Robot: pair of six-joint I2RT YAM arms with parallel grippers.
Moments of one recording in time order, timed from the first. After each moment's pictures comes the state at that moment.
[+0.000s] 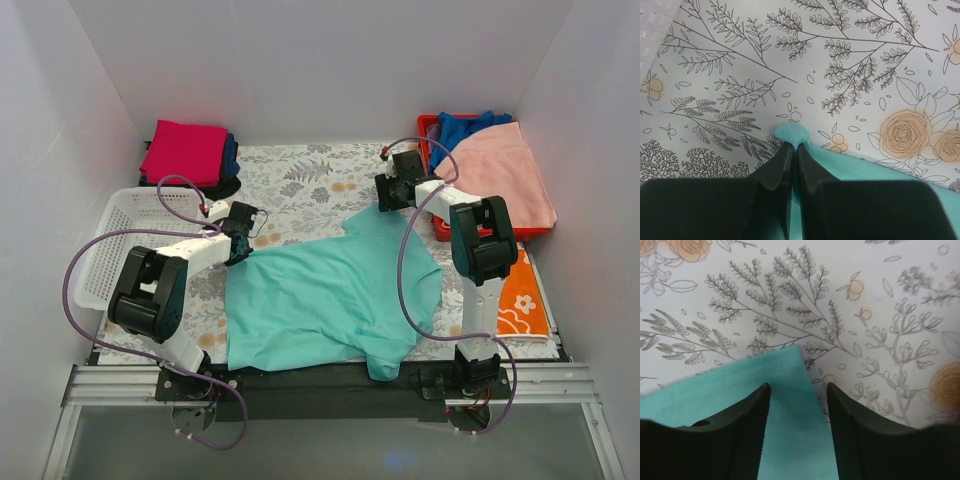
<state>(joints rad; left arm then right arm) -0.33 1.63 0.87 -0.34 -0.50 -0.77 0.29 2.09 1.46 -0.24 -0.04 0.03</state>
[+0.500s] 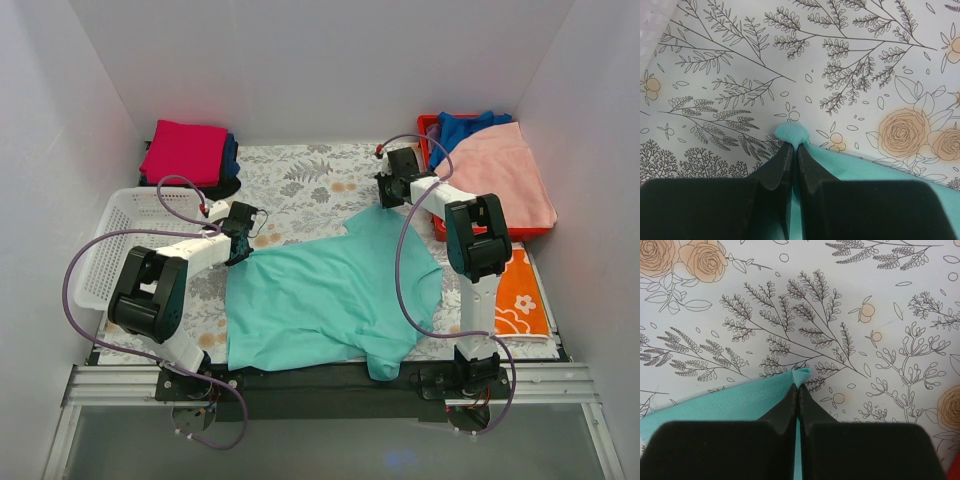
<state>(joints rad) -0.33 1.63 0.87 -0.34 -0.49 -0.77 0.30 2.15 1.54 -0.27 -0.04 0.01</state>
